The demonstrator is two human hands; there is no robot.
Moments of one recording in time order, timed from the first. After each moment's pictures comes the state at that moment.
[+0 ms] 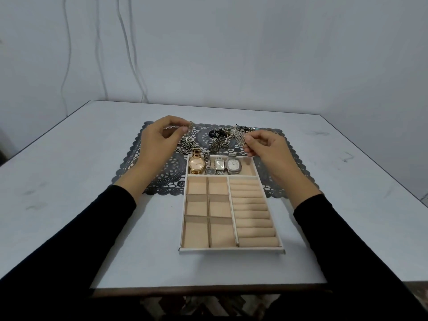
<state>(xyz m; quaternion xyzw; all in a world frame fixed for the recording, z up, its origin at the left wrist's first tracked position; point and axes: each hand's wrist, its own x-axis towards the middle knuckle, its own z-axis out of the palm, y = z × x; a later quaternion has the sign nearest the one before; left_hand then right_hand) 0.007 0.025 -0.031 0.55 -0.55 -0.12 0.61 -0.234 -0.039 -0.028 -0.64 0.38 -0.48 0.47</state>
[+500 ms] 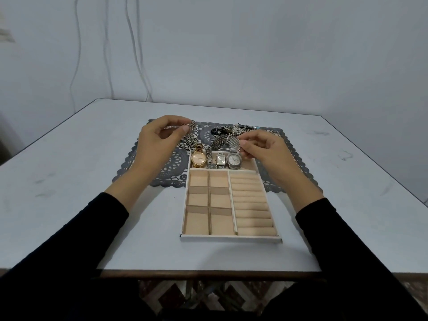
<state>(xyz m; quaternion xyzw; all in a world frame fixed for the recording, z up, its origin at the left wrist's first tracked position) -0.003 0.061 -0.026 0.52 -0.54 -0.17 0.65 -0.238 -0.016 -0.027 -0.68 0.31 -0.45 0.49</state>
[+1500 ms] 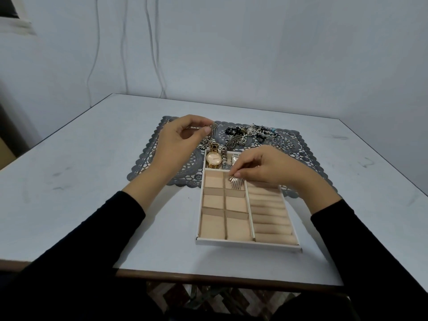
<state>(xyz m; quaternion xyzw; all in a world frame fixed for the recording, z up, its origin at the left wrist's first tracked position) -0.008 0.063 -0.024 0.50 -0.55 -0.18 0.64 -0.220 -0.010 -0.015 -0.90 0.25 -0.14 0.34</state>
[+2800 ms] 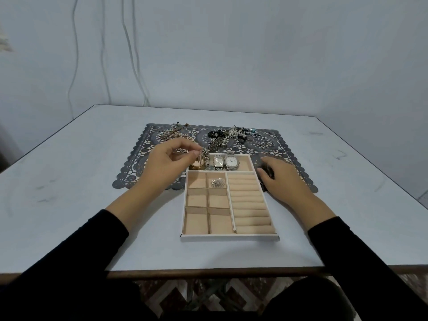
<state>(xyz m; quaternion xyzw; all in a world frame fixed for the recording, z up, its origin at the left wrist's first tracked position) -0.023 0.082 -0.037 0.53 -0.59 -0.22 0.57 -0.283 -0.007 -0.063 -0.81 0.51 -0.26 0.11</state>
